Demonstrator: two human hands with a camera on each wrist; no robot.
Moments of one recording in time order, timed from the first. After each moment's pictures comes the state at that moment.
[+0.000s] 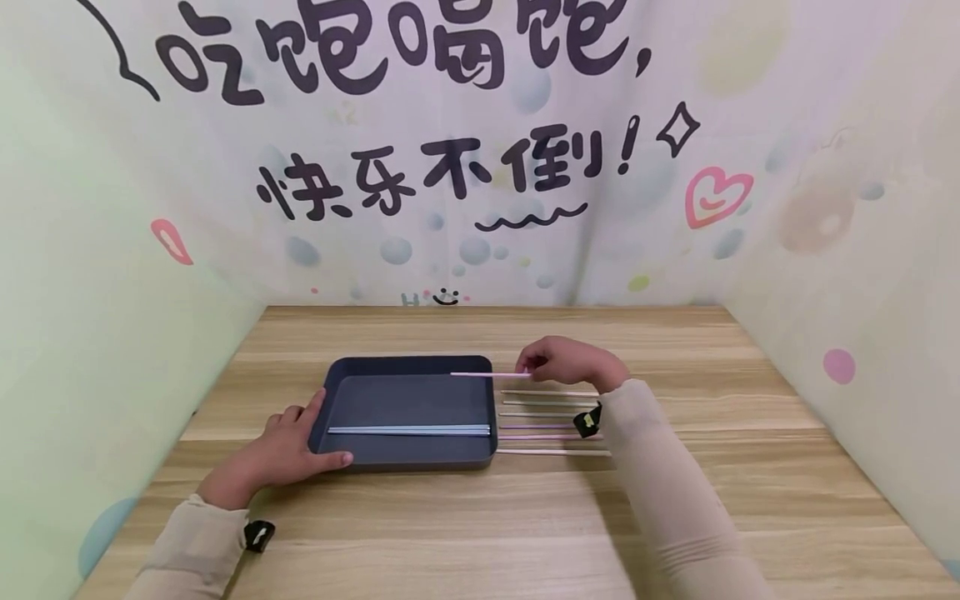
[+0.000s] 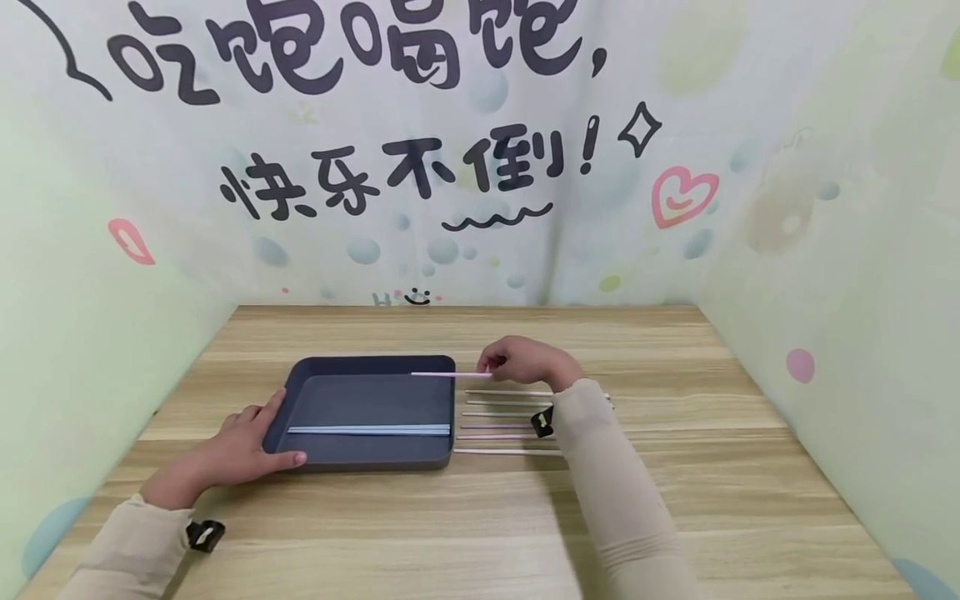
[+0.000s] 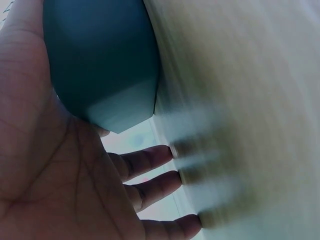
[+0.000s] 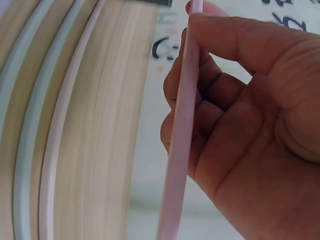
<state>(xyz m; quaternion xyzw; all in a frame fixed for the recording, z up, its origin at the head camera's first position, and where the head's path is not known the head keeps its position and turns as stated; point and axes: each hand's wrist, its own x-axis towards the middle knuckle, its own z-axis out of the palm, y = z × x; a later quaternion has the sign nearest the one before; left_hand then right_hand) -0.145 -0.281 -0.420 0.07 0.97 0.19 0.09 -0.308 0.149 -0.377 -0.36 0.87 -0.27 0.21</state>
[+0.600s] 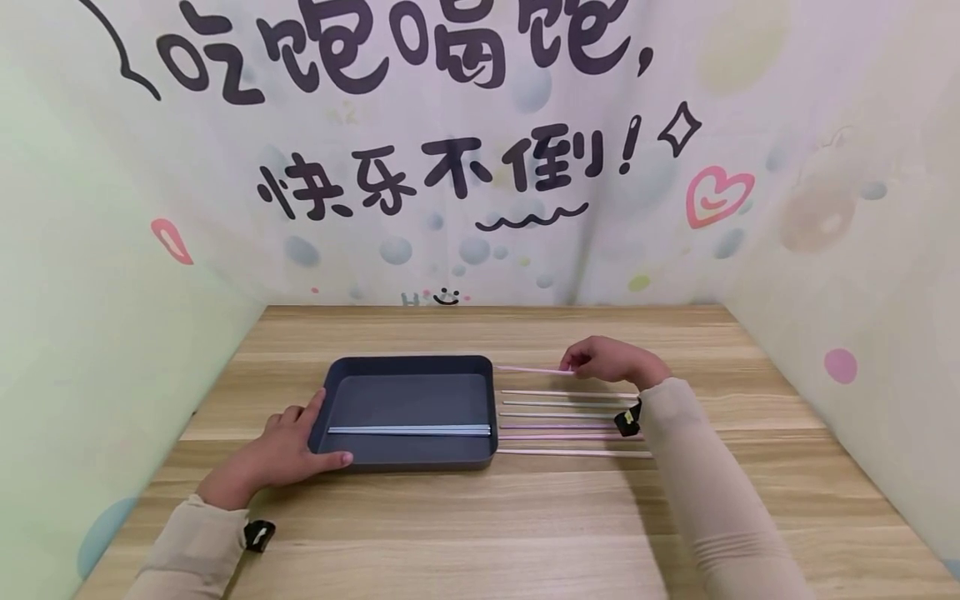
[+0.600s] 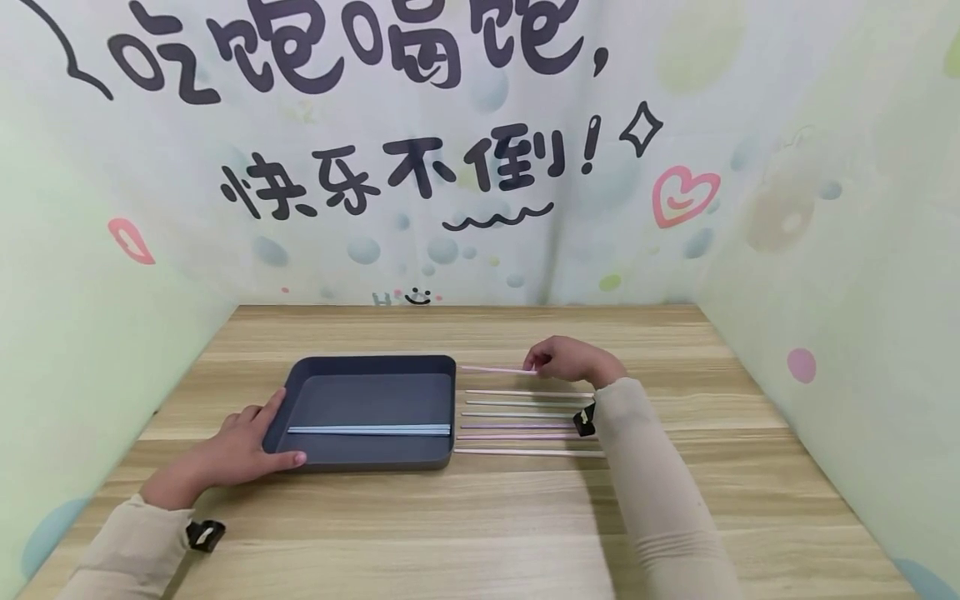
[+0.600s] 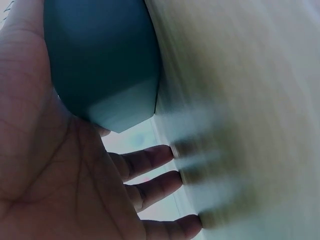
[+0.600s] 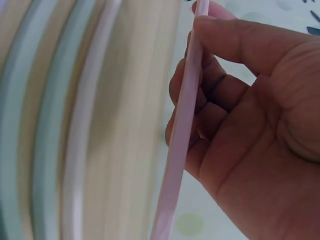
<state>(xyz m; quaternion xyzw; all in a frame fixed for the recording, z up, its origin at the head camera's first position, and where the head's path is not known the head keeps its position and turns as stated) -0.145 -0.282 -0.421 0.08 0.97 0.19 0.09 -0.323 0.216 -0.391 -0.30 0.88 -0.29 0.22</state>
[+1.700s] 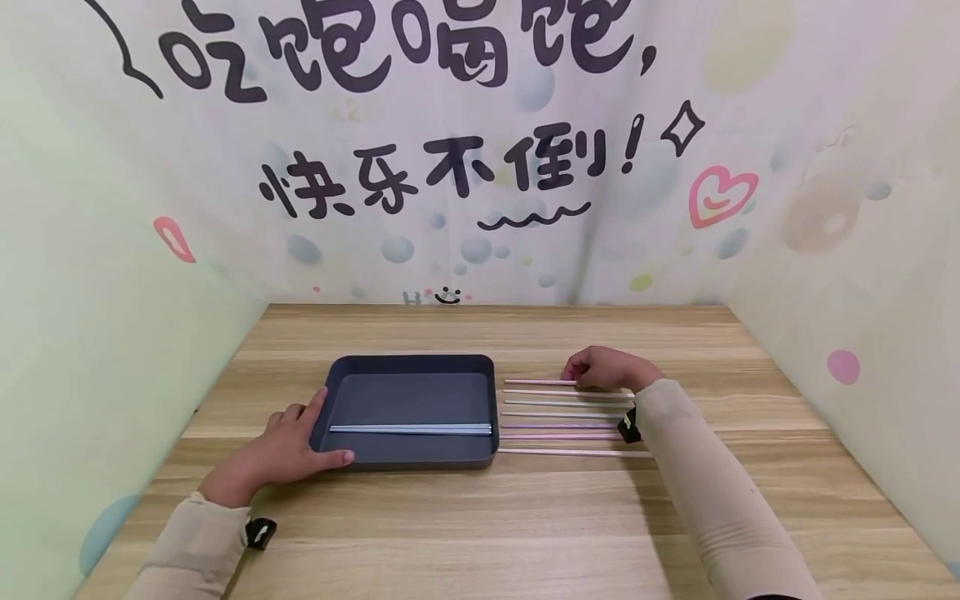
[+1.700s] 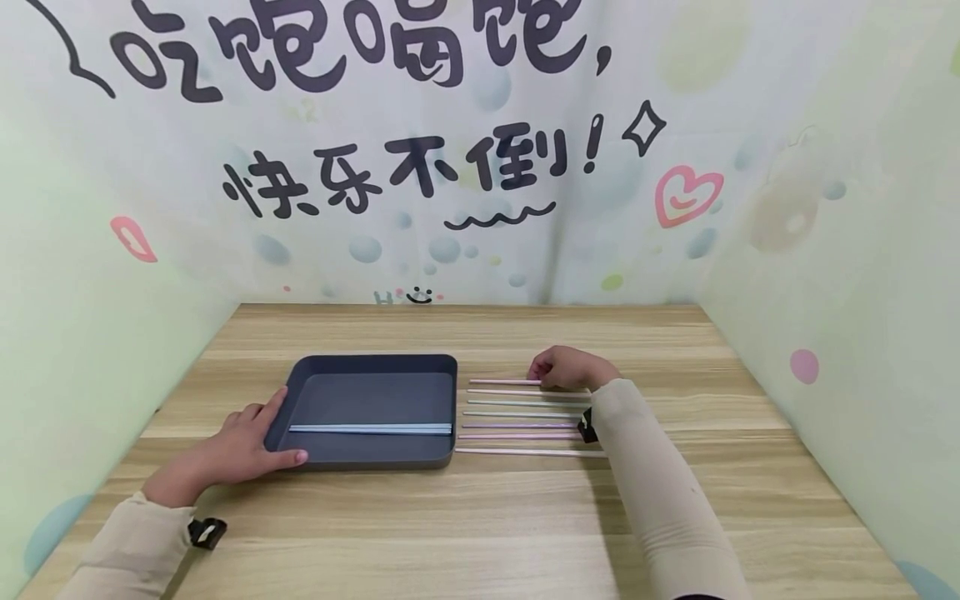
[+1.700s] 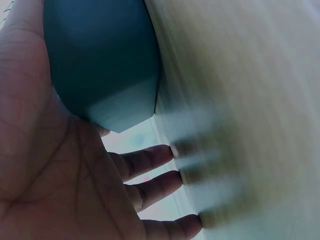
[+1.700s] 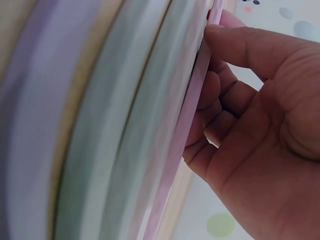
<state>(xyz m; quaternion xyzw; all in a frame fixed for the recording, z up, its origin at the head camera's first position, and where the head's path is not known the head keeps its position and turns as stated) -0.145 -0.282 -0.421 0.08 0.97 0.19 0.09 -0.334 0.219 -0.421 -0.26 0.88 -0.29 0.26</state>
